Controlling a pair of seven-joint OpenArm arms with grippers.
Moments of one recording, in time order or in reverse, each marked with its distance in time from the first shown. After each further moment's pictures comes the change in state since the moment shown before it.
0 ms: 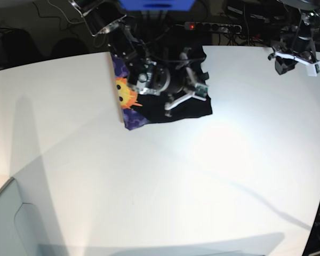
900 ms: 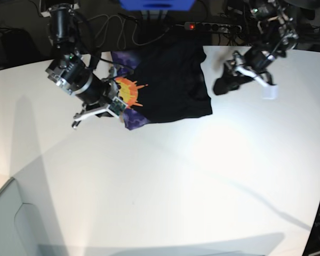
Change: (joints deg) left arm -7.5 2.4 19.8 -6.0 -19.8 0.2 9.4; right arm -10.6 13.6 26.9 28.3 0.0 0.0 -5.0
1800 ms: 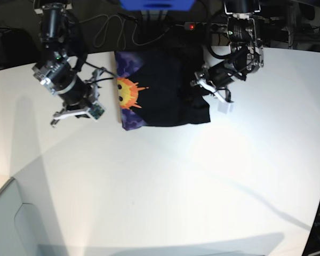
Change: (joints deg) left arm -9.7 -1.3 17.9 -21.6 5.4 -1.9 -8.0; right arm -1.1 1.1 8.1 0.1 0.0 0.0 -2.3
